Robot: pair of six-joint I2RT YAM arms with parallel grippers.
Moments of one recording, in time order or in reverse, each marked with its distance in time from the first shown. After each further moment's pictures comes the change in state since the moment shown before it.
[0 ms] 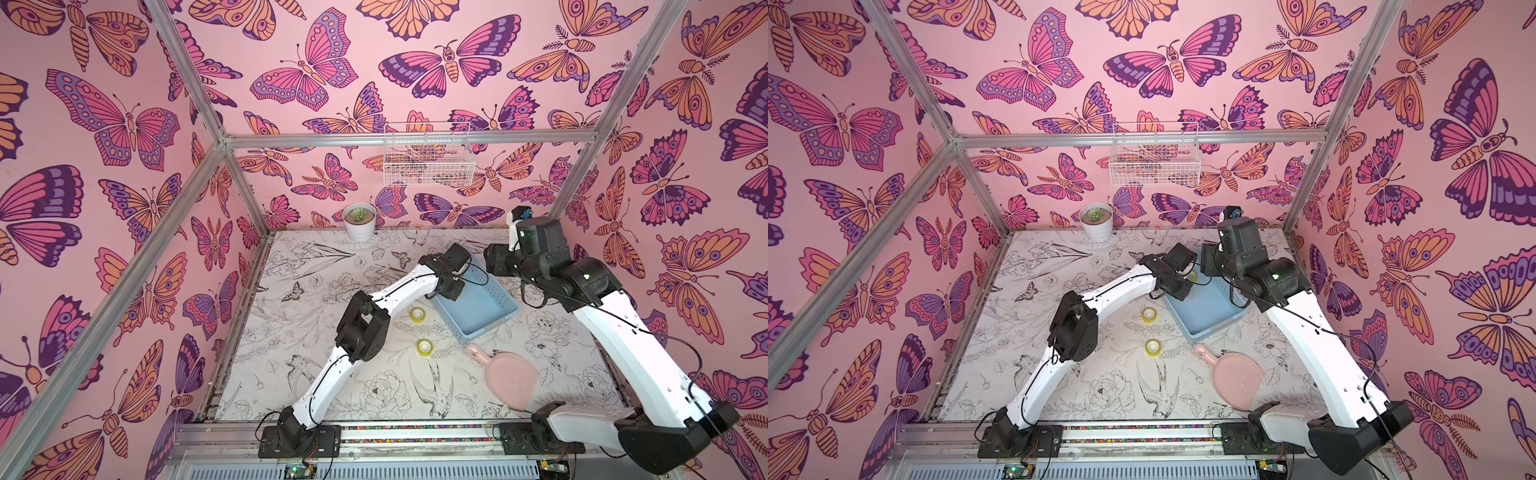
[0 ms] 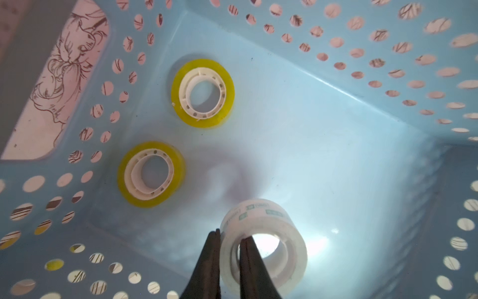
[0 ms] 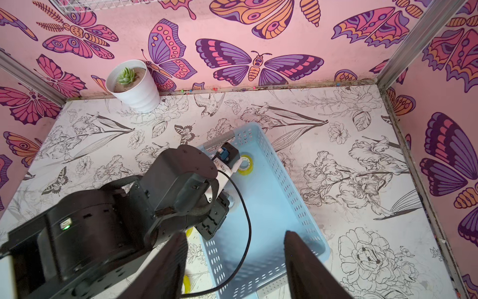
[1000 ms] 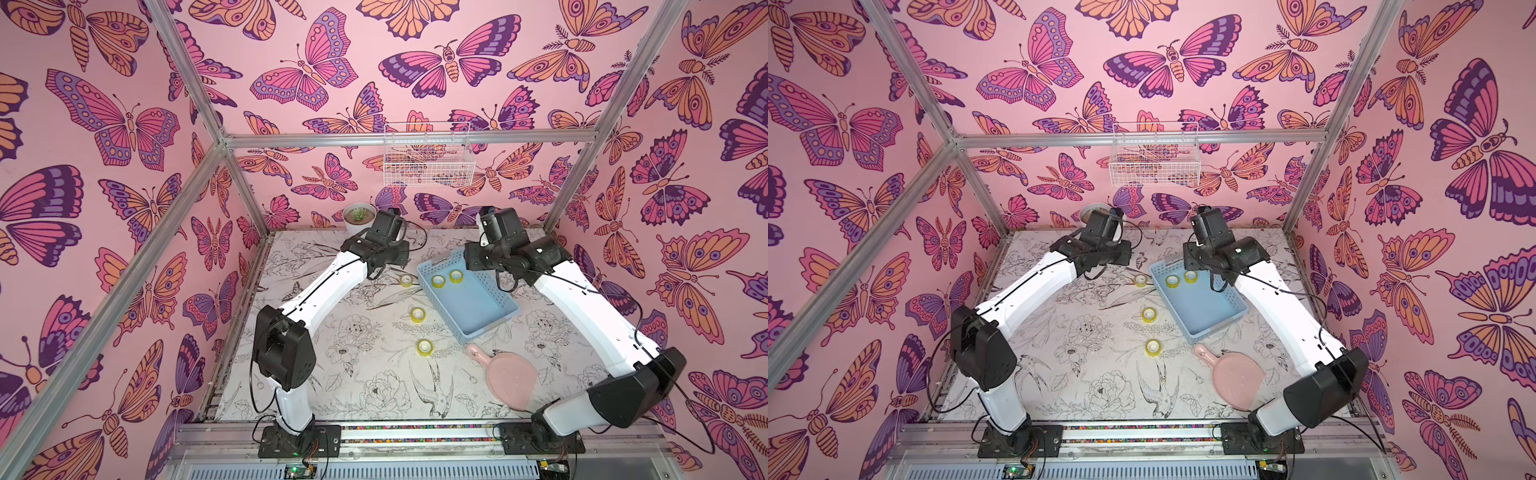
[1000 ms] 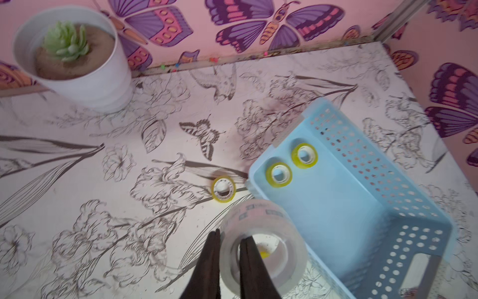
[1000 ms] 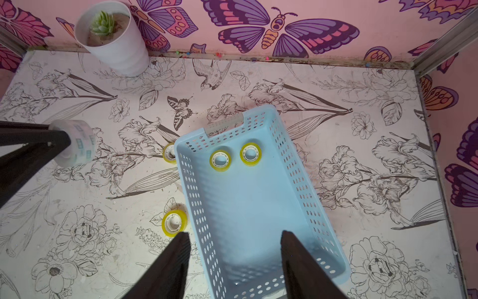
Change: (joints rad) left arm 0.224 -0.640 -0.503 0.192 -0.039 -0.130; right arm 0.023 0.219 0.086 -0.011 -0.010 -0.029
